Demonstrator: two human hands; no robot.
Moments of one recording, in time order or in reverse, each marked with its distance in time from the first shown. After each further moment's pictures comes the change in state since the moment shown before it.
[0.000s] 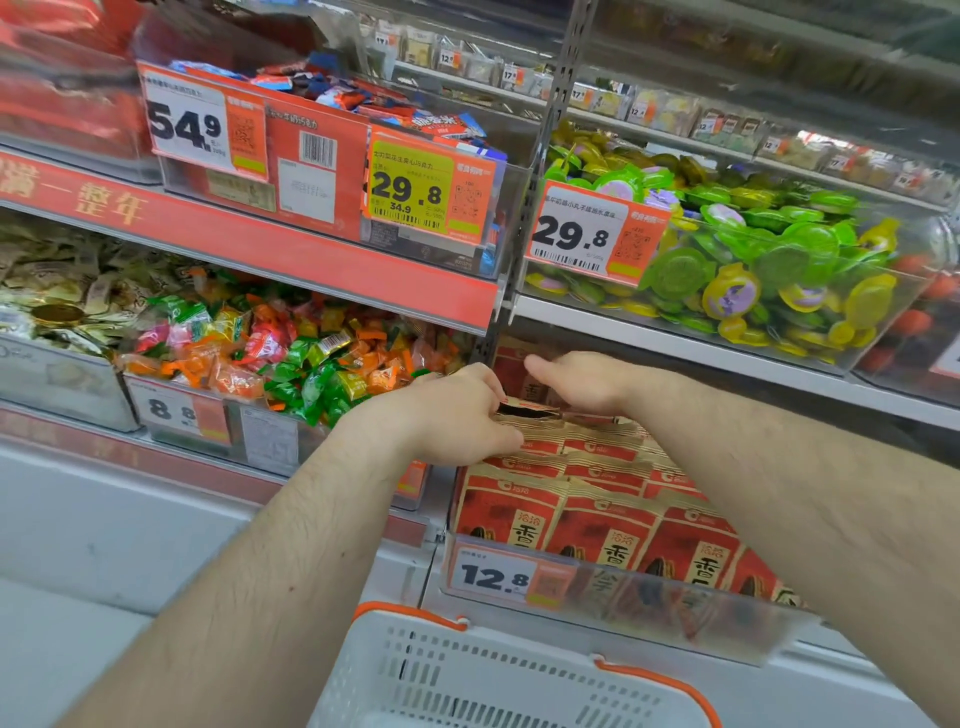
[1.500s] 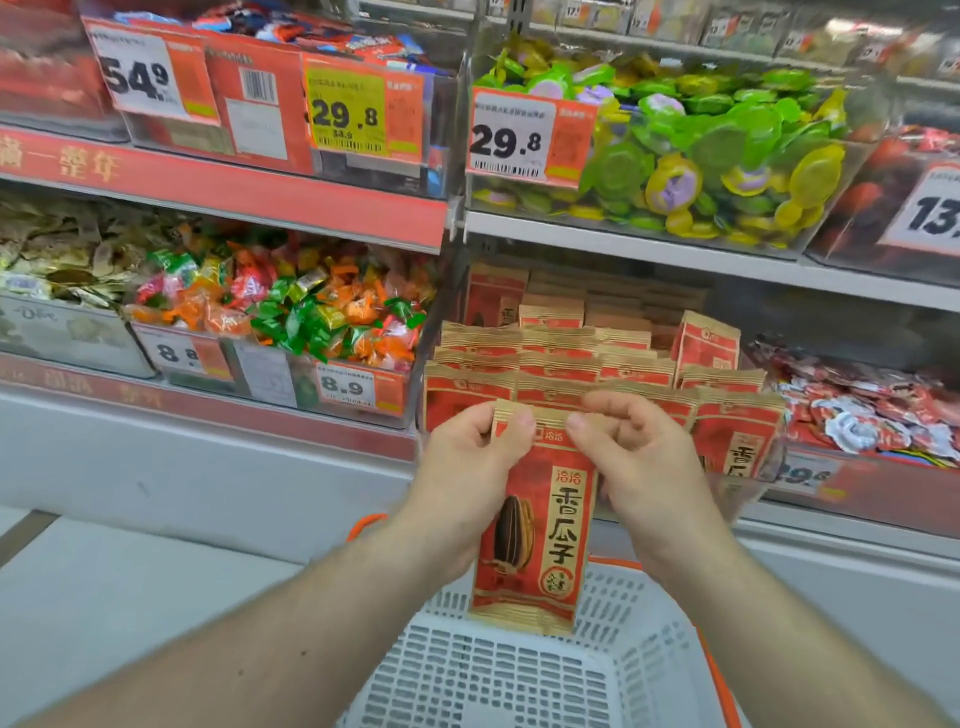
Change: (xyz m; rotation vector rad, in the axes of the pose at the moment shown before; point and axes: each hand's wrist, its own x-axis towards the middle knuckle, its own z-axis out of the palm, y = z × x) left_hand -0.082 0.076 0.122 -1.467 0.301 -0.094; right_hand -0.189 0.036 0.093 1.255 0.396 0.027
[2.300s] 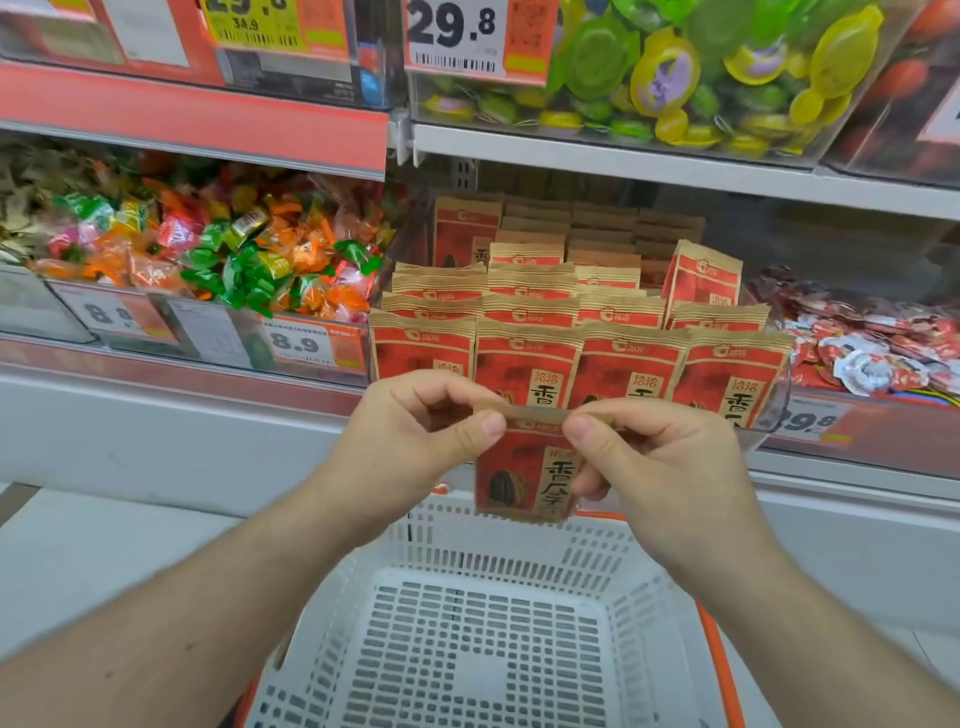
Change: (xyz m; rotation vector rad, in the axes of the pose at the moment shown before) left_hand 0.013 -0.009 -0.026 0.313 -0.190 0.254; right_hand -0.012 0.016 -0.033 -0.143 -0.084 -0.155
